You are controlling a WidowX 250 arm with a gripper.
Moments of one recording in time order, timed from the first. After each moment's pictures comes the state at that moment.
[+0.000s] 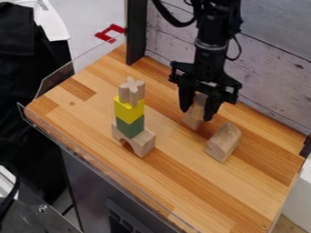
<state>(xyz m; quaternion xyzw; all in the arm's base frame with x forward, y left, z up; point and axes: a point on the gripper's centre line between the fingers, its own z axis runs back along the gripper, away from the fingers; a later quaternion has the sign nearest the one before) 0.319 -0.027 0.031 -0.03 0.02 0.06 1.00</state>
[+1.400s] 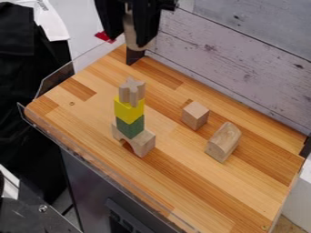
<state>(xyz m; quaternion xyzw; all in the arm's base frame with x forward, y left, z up) 0.226 0.027 0.173 -0.04 -0.02 0.08 1.00</state>
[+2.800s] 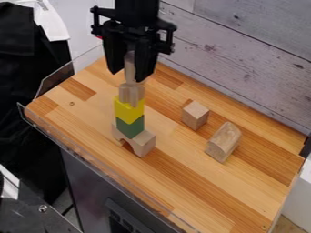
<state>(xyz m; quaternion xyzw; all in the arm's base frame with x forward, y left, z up) 0.233 0.035 0.121 -0.04 0.06 0.08 0.99</state>
